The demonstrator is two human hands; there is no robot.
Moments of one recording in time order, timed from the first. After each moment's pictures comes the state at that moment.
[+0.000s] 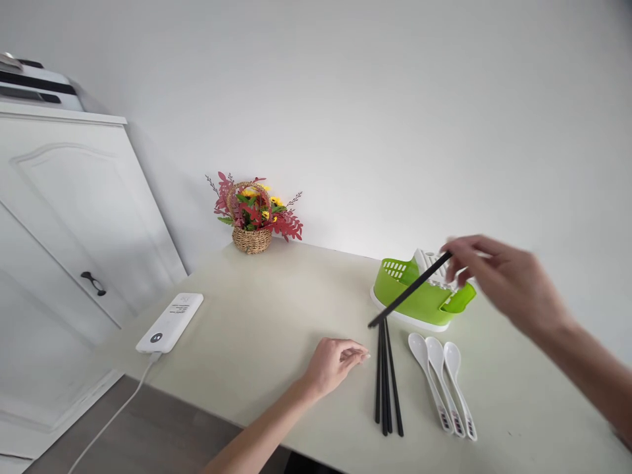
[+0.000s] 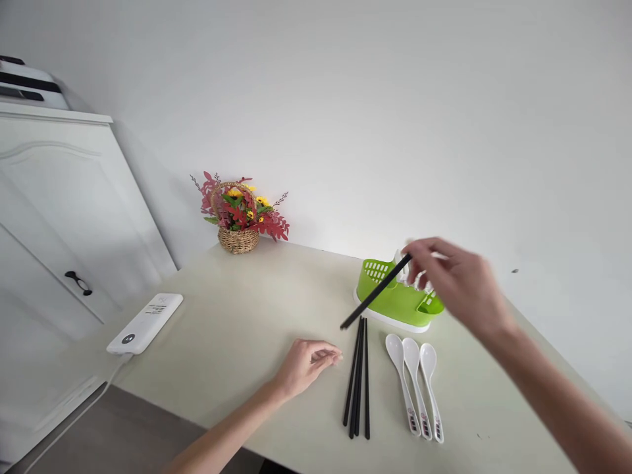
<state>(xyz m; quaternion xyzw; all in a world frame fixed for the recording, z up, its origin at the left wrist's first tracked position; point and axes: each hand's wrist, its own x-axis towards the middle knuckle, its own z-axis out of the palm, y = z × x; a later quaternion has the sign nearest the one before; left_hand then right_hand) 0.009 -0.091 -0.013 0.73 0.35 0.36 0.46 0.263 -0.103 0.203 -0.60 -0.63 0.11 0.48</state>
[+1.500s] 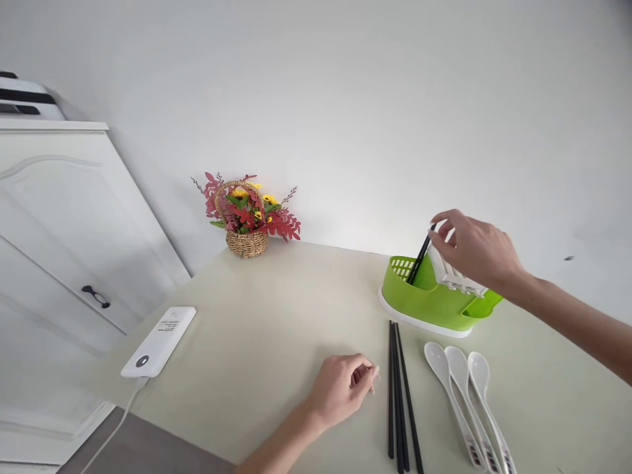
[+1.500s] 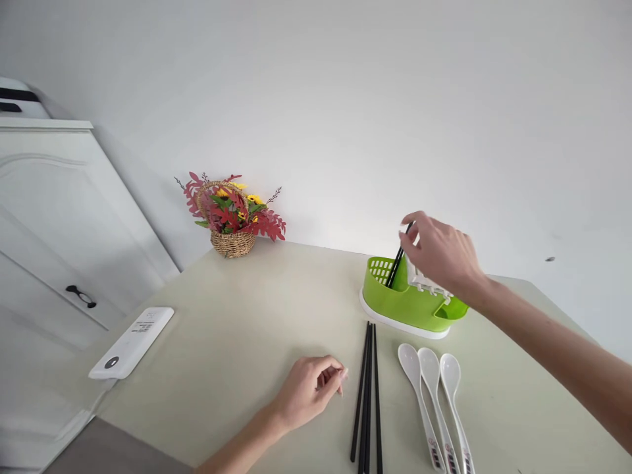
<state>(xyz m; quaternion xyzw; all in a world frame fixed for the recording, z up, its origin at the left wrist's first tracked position) 0.017 -0.090 -0.001 0.78 0.39 0.29 0.39 0.295 0.005 0.181 -0.69 -0.68 -0.09 0.23</state>
